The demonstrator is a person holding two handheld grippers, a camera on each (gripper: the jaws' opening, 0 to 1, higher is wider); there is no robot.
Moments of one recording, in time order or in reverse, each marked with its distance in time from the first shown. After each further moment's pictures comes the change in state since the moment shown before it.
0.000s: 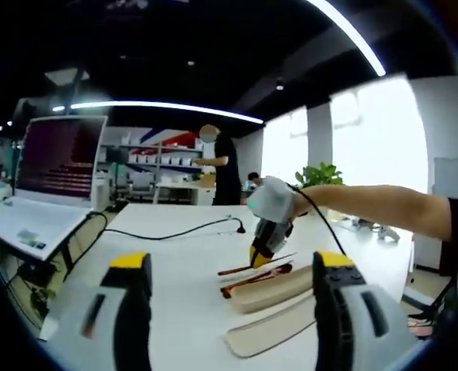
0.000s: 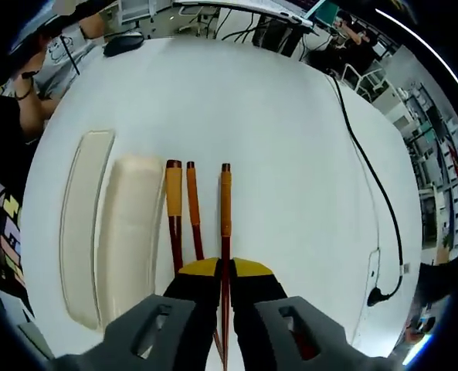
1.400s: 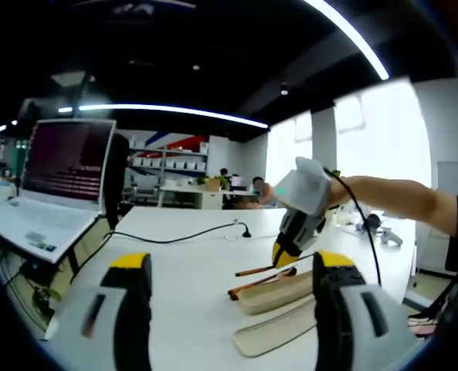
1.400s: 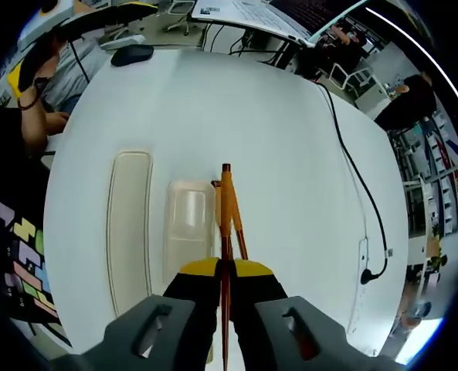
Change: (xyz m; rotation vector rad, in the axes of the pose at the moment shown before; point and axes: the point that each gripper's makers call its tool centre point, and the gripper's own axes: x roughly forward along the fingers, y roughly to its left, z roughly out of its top) left arm -0.006 0.012 0.008 -0.006 -0.024 0.025; right arm -0.036 0.052 0.012 0.050 0.043 -0.061
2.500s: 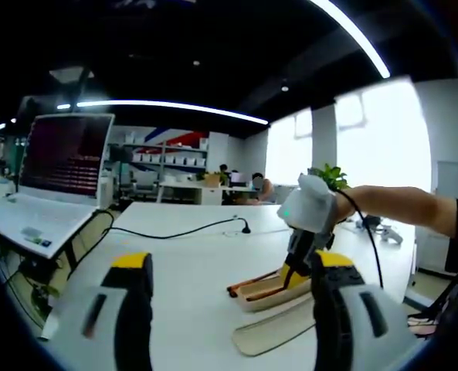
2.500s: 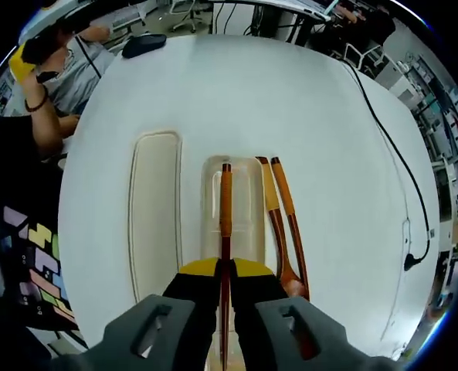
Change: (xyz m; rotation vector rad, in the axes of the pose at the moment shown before) left arm 0.006 0.001 -0.007 -0.006 0.025 -0.002; right arm 0.025 0.007 0.000 0.064 0.018 0.159
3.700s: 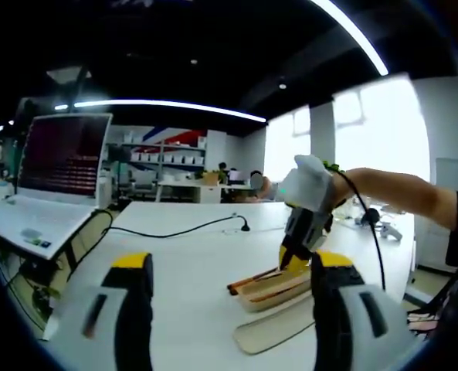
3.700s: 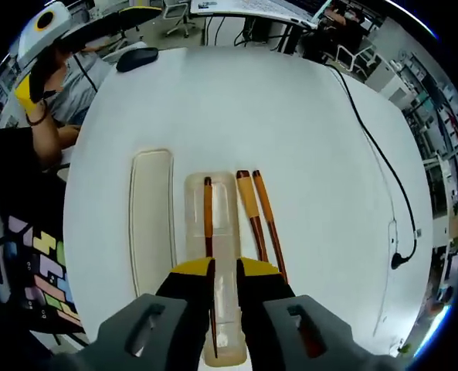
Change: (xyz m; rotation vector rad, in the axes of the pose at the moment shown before) left arm 0.000 -0.004 -0.004 0.010 0.013 -0.008; right arm -0.029 -0.005 0.004 0.017 -0.022 -0.055
